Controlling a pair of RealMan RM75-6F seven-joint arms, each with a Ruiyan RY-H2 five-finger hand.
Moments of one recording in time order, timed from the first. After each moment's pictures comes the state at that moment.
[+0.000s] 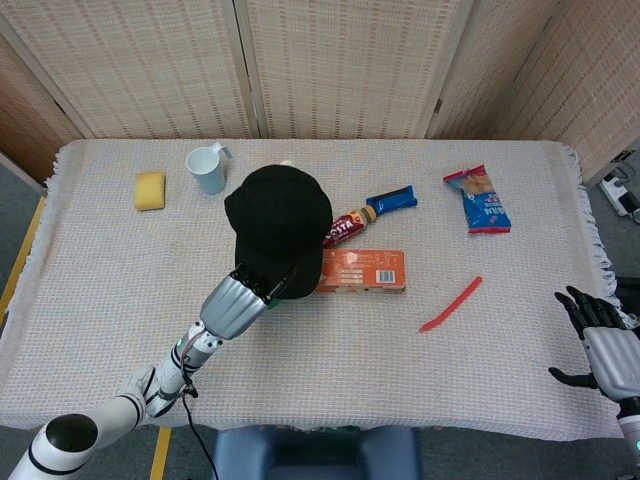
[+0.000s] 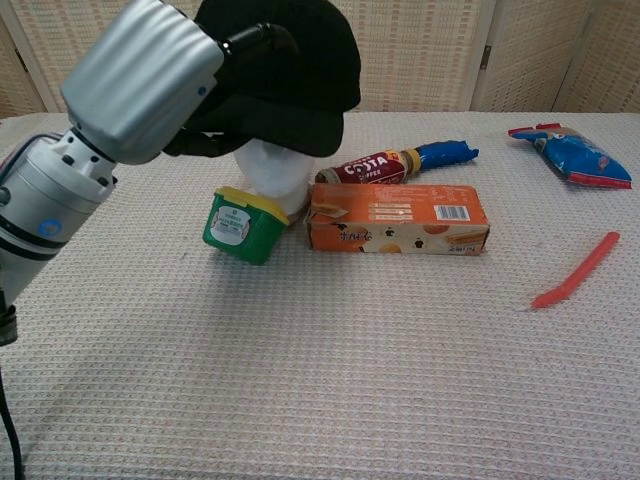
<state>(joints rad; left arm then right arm) -0.83 -1.94 -0.07 -0.67 1.75 1.76 0.25 0.11 -0.88 0.01 -1.80 -1.39 1.28 -0.01</state>
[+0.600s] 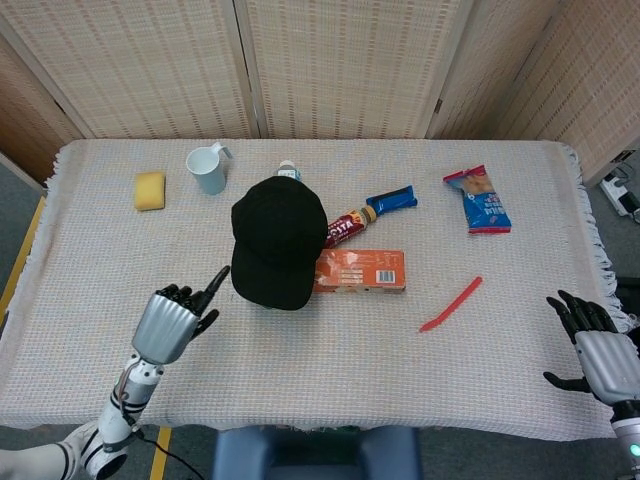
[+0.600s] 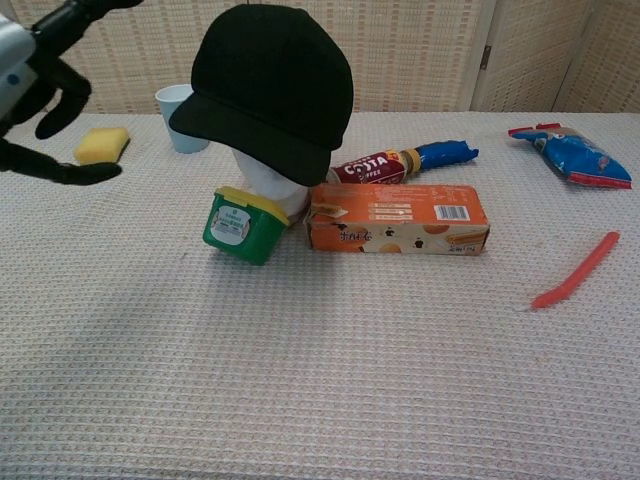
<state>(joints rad) -0.54 -1.57 0.04 -1.29 1.67 1.77 0.39 0.11 -0.89 -0.01 -1.82 -1.41 1.27 -0.03</state>
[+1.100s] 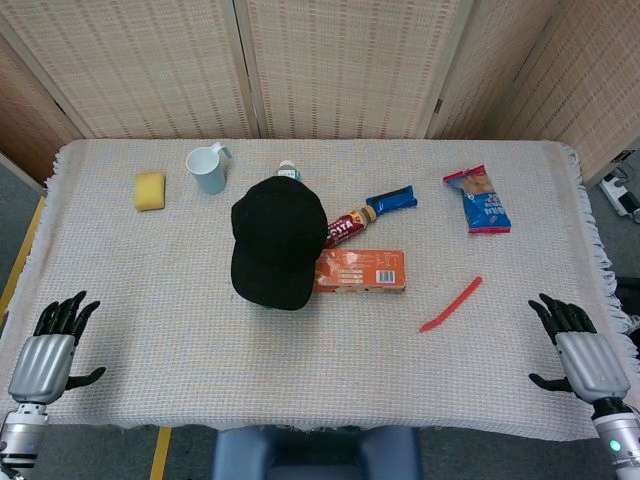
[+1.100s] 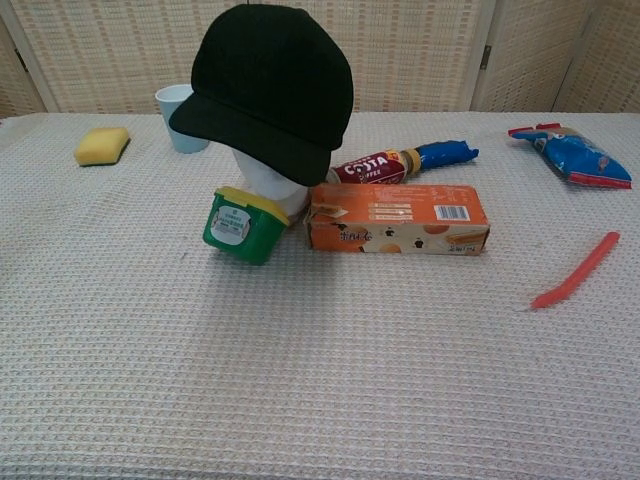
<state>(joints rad) -0.28 -1.15 0.17 -1.67 1.34 1.56 0.15 0.13 -0.95 0.00 -1.80 -1.41 1.26 -0.09</state>
